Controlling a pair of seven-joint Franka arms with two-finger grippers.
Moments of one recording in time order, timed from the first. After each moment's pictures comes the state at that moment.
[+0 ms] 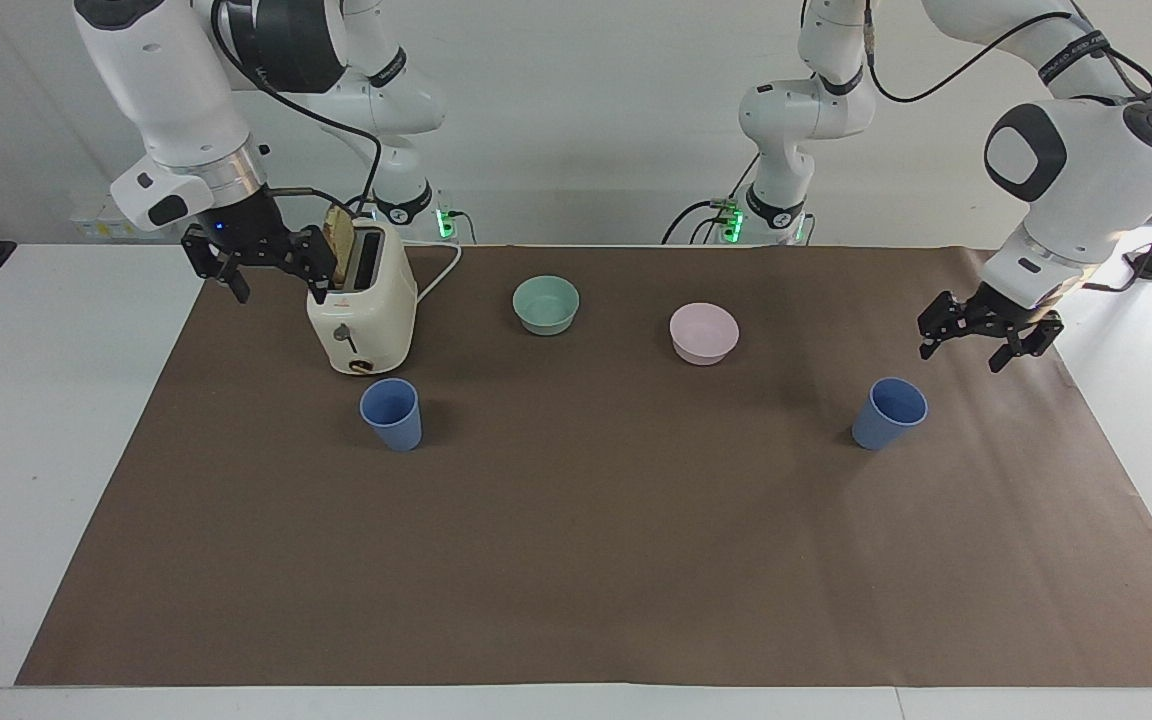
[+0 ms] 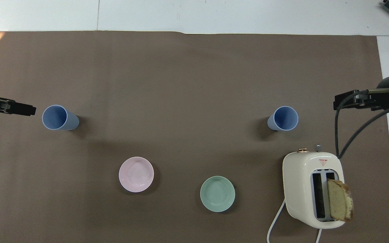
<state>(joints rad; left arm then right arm) 0.02 0.05 0.06 -1.85 -0.08 1.97 0.37 0.03 0.01 -0.01 -1.62 0.00 1.67 0.05</state>
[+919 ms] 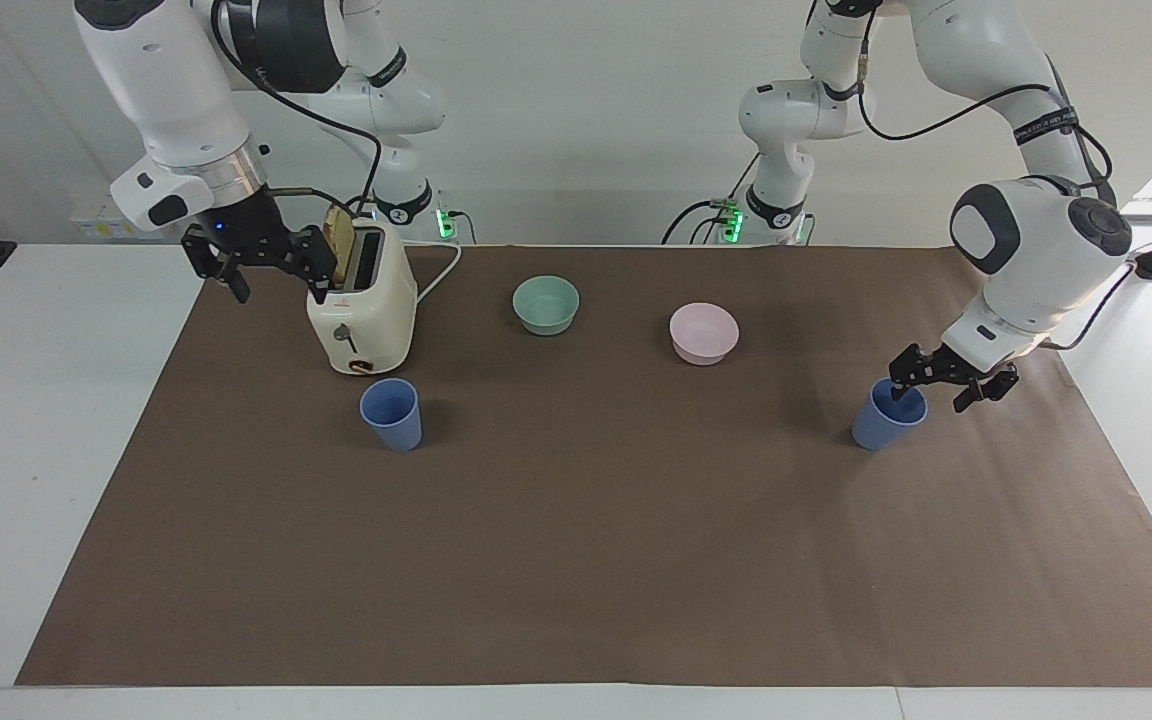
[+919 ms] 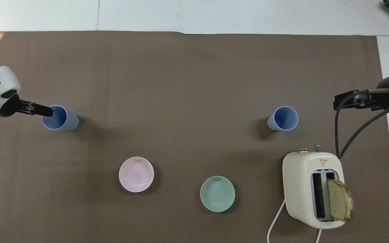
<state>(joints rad) 0.02 0.15 0.05 -1.97 -0.10 2.14 0.37 0.03 0.01 -0.01 -1.62 0.00 1.67 0.05</state>
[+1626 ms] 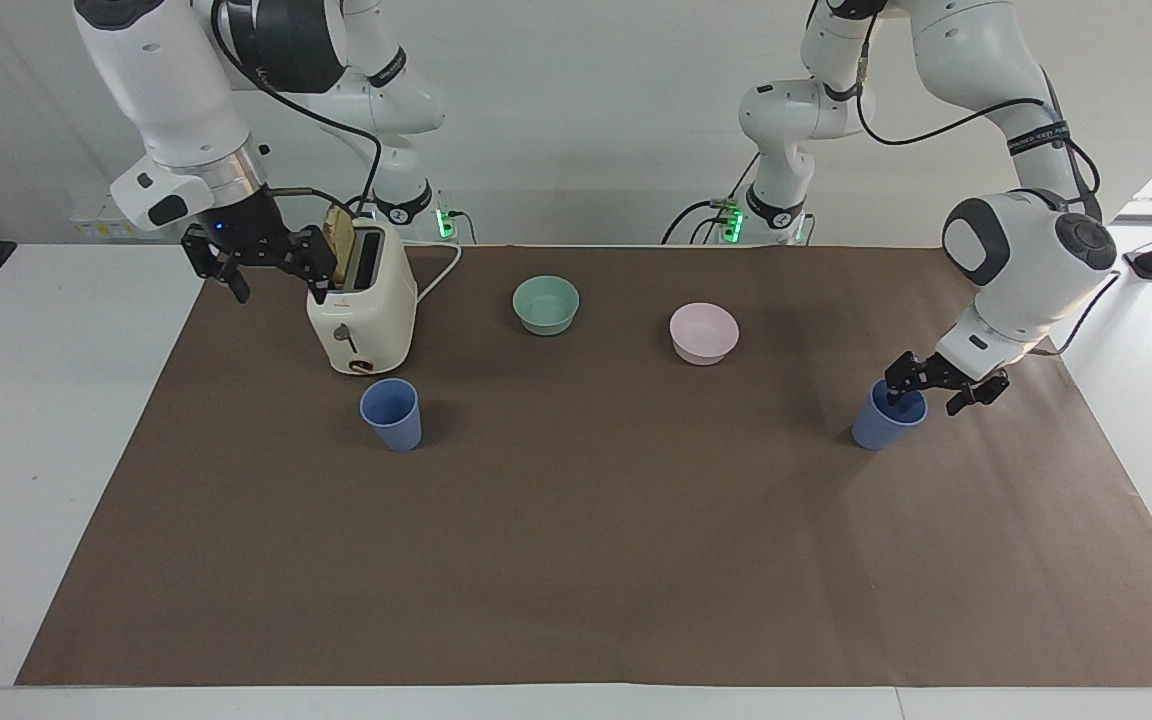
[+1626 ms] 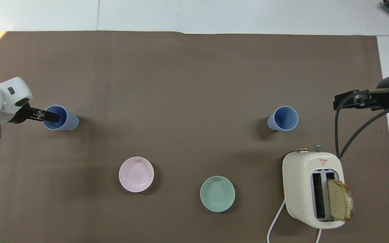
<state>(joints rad) 0.03 0.16 0.06 -2.00 -0.11 2.17 0.37 0.03 0.01 -0.01 -1.62 0.00 1.67 0.05</state>
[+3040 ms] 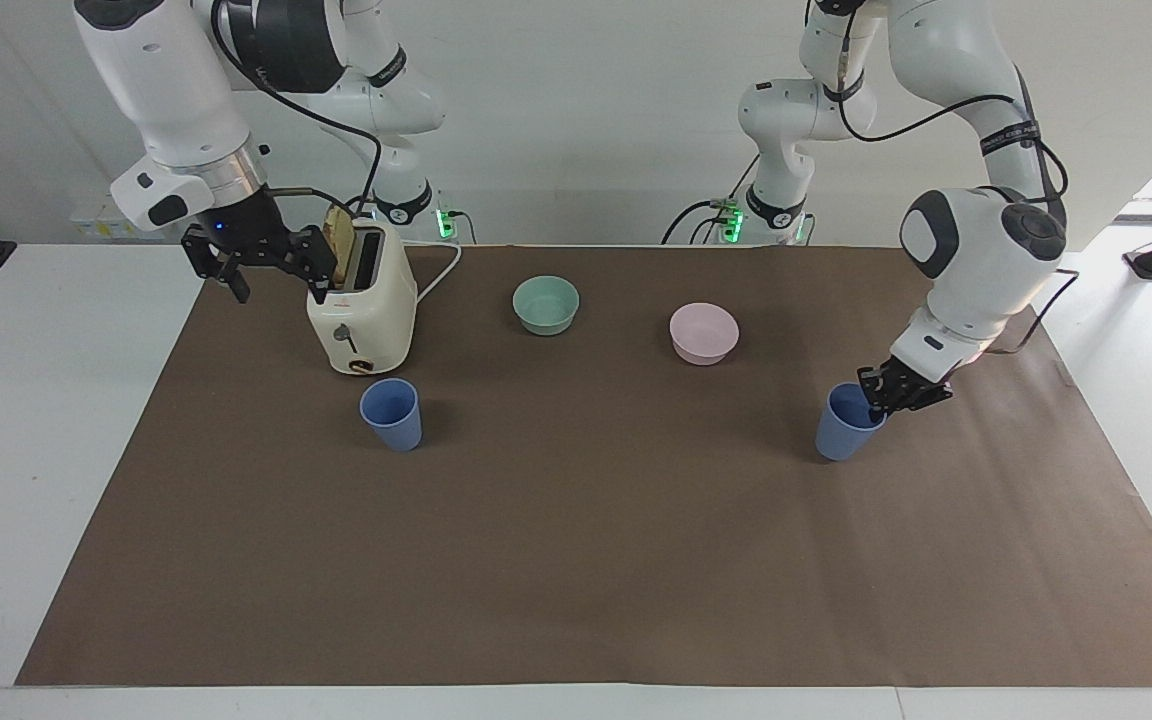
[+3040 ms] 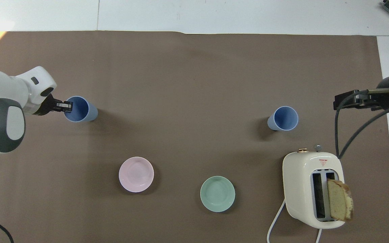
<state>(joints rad) -0.12 0.16 0.03 -1.96 -0.11 2.20 0.11 0.03 0.01 -0.01 -1.62 0.00 1.67 0.05</state>
